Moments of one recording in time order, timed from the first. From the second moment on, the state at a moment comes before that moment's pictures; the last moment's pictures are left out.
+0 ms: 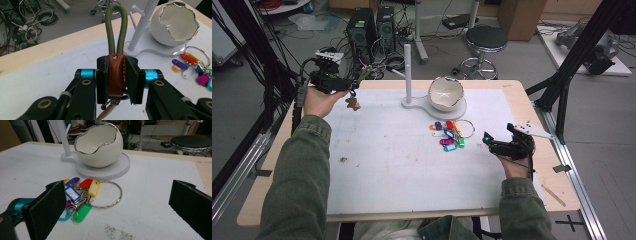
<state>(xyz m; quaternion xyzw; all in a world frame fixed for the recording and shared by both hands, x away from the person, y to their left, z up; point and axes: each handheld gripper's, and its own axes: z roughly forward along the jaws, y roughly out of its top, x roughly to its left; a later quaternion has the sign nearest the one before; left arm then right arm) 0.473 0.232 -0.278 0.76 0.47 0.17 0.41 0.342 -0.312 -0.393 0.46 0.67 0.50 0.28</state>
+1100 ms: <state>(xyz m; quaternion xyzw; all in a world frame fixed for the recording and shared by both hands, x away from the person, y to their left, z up) 0.517 0.181 -0.311 0.76 0.45 0.15 0.45 0.342 -0.315 -0.396 0.47 0.68 0.50 0.27</state>
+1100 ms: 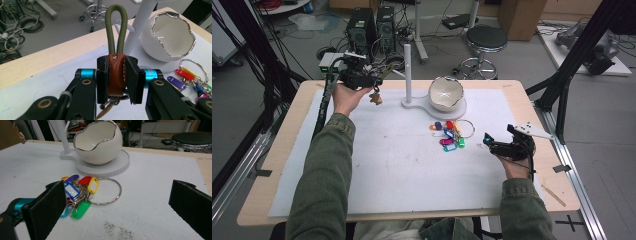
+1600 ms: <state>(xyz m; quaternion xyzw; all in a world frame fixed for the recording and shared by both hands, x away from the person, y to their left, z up) 0.529 0.170 -0.329 0.76 0.45 0.12 0.46 0.343 -0.314 -0.398 0.46 0.68 0.50 0.28</state>
